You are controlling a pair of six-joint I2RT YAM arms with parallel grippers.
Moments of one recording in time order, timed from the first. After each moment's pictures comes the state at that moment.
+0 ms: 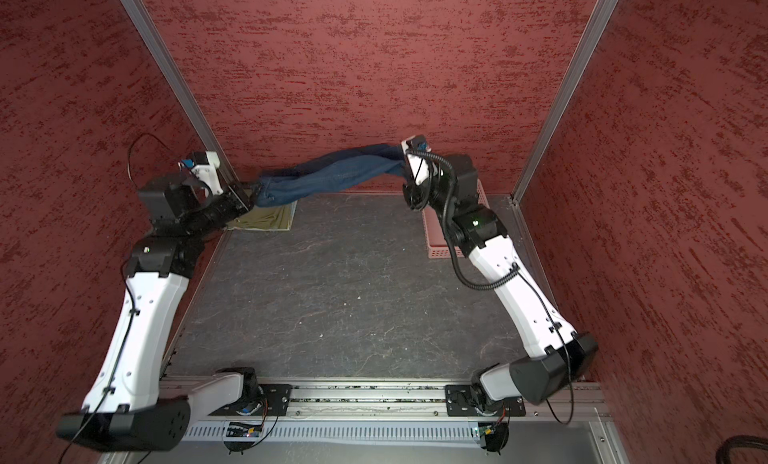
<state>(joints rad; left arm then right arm) 0.02 1.06 1.27 -0.49 0.38 -0.58 0.48 1.34 1.44 -0.28 -0.13 -0.14</state>
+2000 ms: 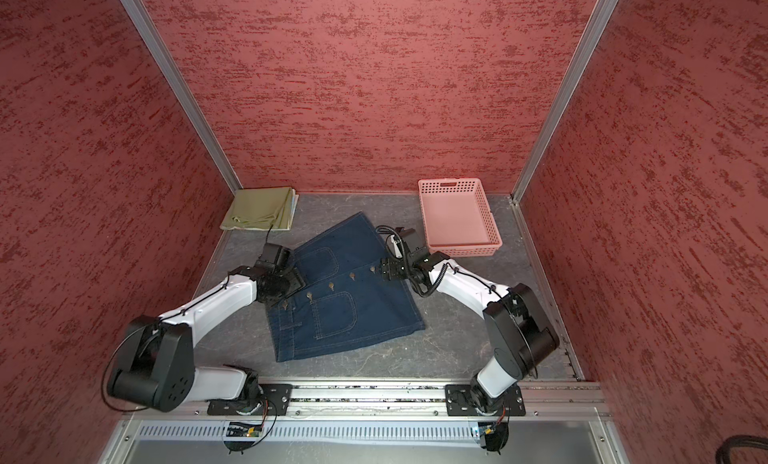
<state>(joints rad) -0.22 1.43 0.79 -0.54 -0.06 -0.81 0.54 1.59 1.04 -0.32 -0.11 0.42</state>
